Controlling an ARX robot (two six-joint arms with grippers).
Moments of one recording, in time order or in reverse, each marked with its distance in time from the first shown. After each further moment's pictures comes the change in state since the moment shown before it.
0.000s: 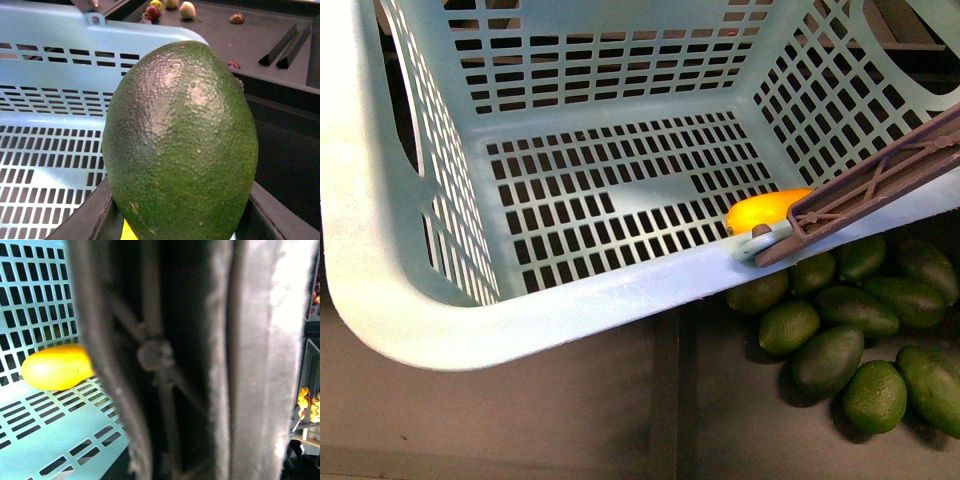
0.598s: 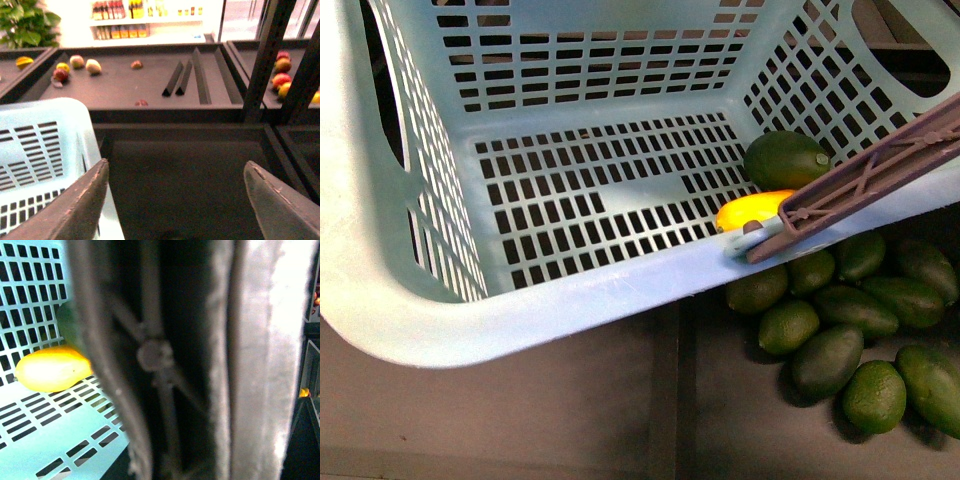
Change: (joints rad) left arm 0.001 0.000 0.000 0.000 -0.002 0.000; right arm -0.118 -0.238 -0.166 0.212 0.267 0.162
